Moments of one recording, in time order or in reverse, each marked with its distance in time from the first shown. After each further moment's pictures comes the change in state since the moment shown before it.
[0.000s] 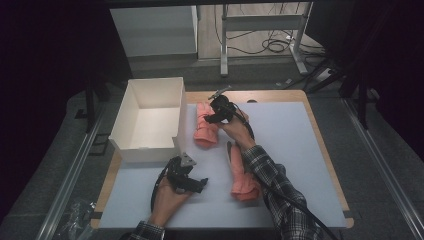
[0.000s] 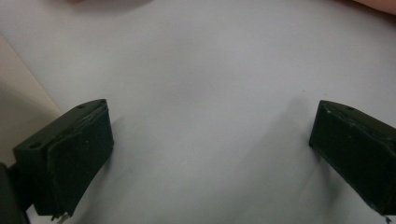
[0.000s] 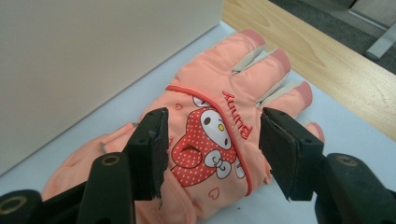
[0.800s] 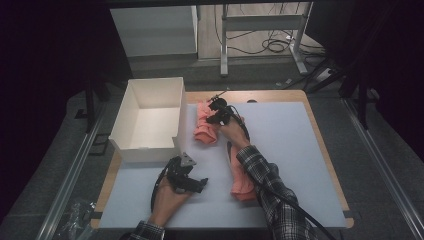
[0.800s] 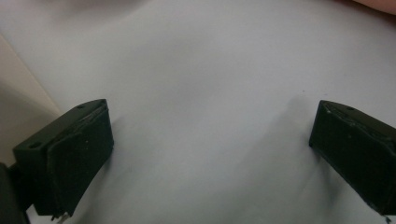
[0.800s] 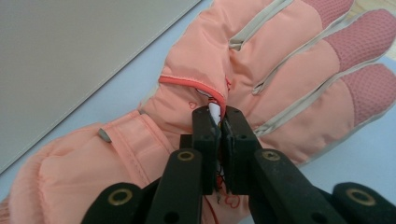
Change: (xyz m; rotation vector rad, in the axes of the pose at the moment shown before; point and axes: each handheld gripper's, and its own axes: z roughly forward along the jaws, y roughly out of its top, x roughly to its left) left arm 0.000 0.000 0.000 0.000 0.000 0.001; right arm -0.008 -0.008 0.026 0.085 0.076 0.107
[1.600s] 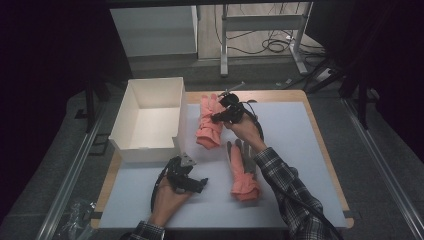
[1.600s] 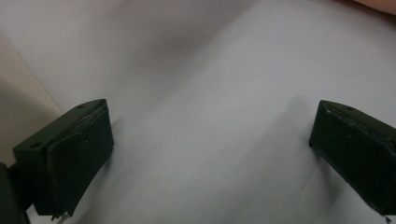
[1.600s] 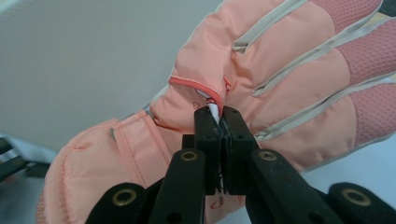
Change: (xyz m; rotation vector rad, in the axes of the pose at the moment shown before) left arm 0.000 0.000 0.000 0.002 0.001 0.000; right arm 0.012 -0.006 -0.081 -0.070 0.134 -0.016
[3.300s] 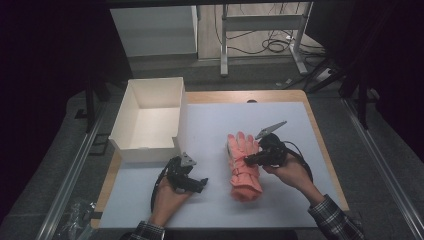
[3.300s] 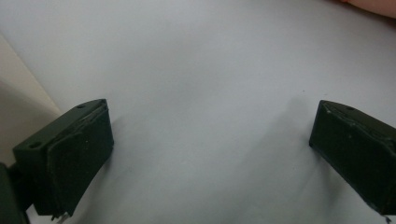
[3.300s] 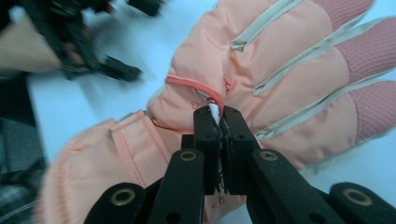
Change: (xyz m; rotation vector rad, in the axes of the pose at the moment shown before) left arm 0.001 0.000 0.000 -0.001 0.001 0.008; right arm 0.043 -0.134 -0.102 0.122 0.063 -0.037
